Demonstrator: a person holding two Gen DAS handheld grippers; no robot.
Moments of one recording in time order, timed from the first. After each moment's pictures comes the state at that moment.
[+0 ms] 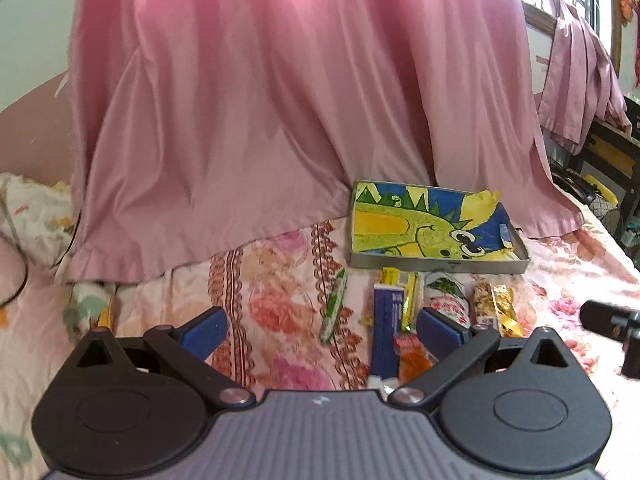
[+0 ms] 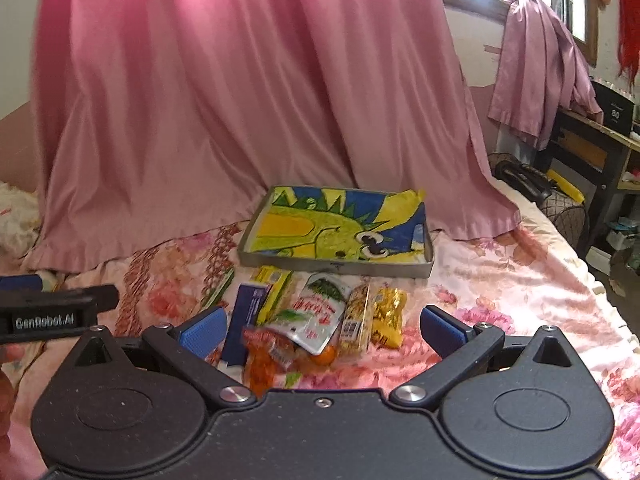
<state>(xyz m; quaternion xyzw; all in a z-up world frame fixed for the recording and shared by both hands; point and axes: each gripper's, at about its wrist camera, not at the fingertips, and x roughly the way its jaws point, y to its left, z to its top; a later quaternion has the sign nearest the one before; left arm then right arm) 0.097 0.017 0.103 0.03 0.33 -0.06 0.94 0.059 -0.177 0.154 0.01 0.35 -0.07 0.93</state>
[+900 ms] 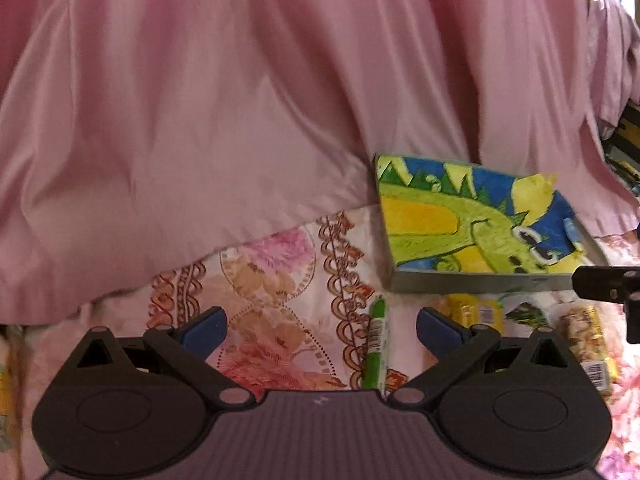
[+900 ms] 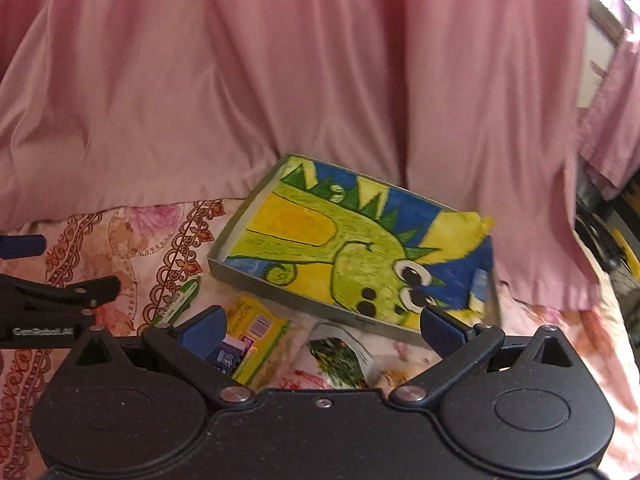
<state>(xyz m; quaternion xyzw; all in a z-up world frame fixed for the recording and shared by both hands) 0.275 0.036 -0.026 0.02 0.36 -0.09 0.93 0.277 -0.147 0.042 -0.11 0.42 -0.02 0.90</state>
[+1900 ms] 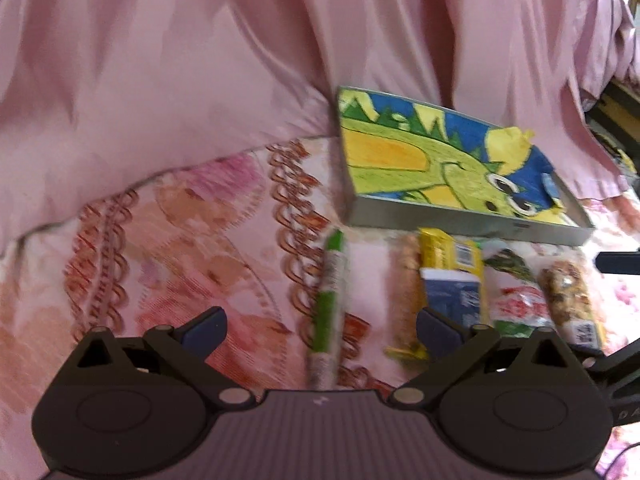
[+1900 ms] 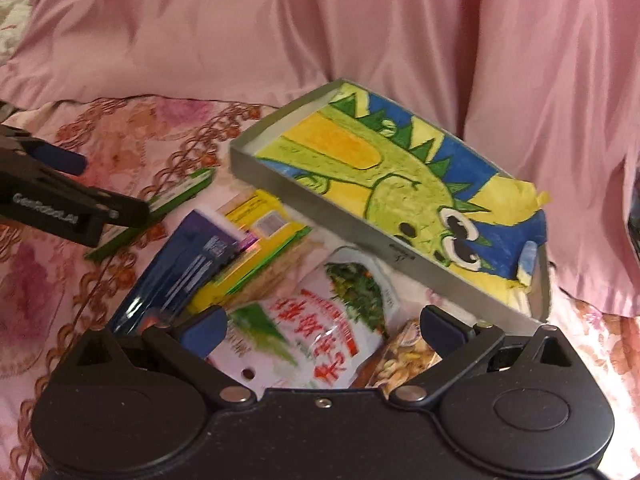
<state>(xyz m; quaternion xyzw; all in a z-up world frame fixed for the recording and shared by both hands) 0.276 0.019 -0.070 -0.01 0.42 -0.15 0.89 0.248 -0.169 -0.040 -0.17 0.45 0.06 0.87</state>
